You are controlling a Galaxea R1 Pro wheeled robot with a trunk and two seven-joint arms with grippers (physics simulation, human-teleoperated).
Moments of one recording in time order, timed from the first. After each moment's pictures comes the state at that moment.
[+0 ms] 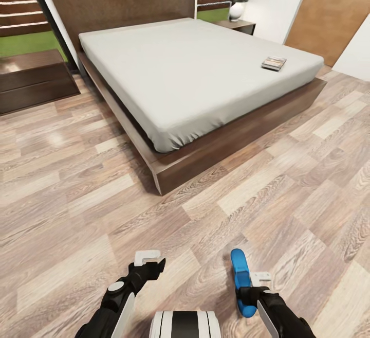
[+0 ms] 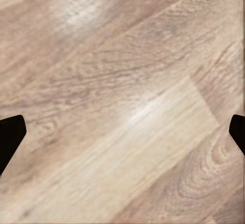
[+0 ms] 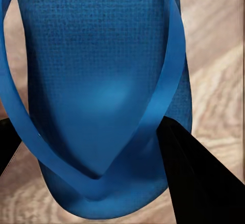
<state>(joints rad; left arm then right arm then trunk) -0.26 -0.12 -0.08 -1.10 0.11 0.33 -0.03 -0.44 -0.02 0.00 -0.57 0.01 0.32 -0.01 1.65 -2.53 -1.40</state>
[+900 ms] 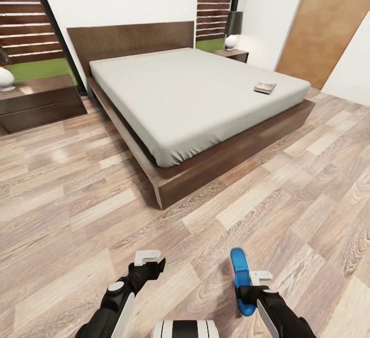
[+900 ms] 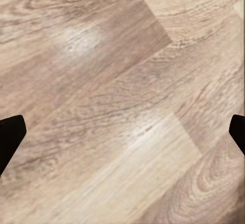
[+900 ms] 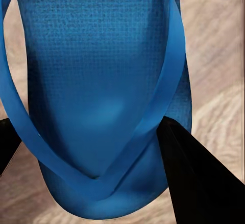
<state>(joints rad) -0.26 -0.12 -0.08 -1.10 0.11 0.33 -0.03 -0.44 -0.02 0.00 -0.57 0.00 0.32 -0.01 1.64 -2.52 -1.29</state>
